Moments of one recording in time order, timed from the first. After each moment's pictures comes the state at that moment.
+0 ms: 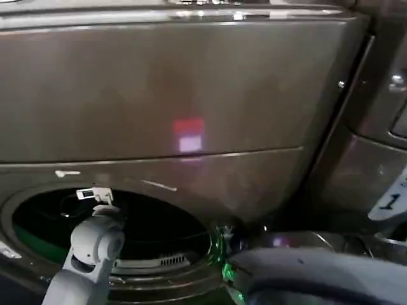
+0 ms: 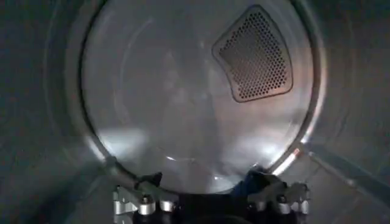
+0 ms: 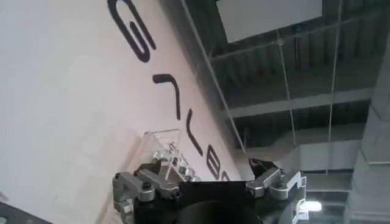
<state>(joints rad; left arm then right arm) 0.73 -1.33 -0.28 -1.74 -0.37 0.60 -0.28 -2.03 1.03 2.66 2.04 0.97 -0.13 0.04</state>
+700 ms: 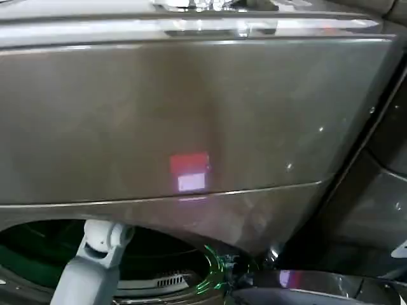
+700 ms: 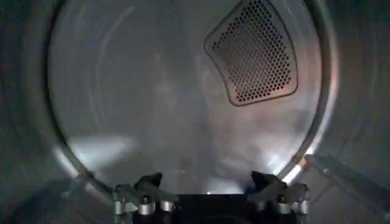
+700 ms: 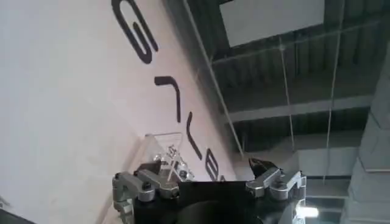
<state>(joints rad) 0.40 -1.43 -0.23 -1.25 -0.31 0.51 -0.23 -2.01 1.02 2.64 2.03 0.97 -0.13 0.04</state>
